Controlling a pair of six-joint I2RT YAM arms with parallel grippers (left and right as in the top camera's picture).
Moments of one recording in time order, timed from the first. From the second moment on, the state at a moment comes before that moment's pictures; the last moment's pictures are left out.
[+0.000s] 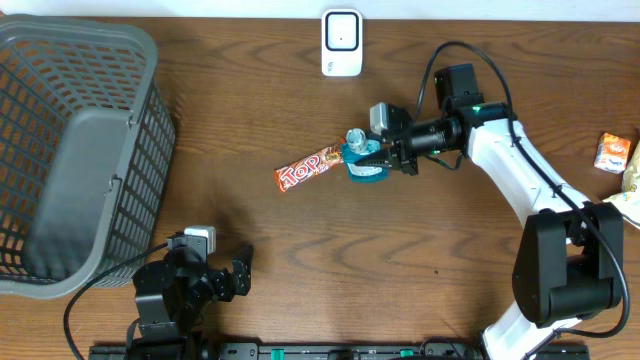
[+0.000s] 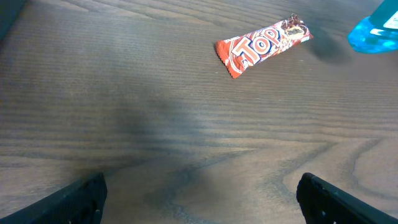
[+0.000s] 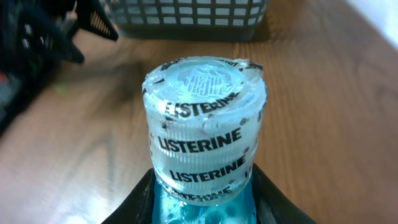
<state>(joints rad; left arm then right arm) 0.07 0.16 0.18 -0.67 0.36 -0.07 0.19 1.83 1.31 -0.67 -1.12 -1.20</state>
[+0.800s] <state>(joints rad) 0.07 0.16 0.18 -0.67 0.36 -0.07 0.11 2.06 1.30 -0.16 -1.22 -0.92</state>
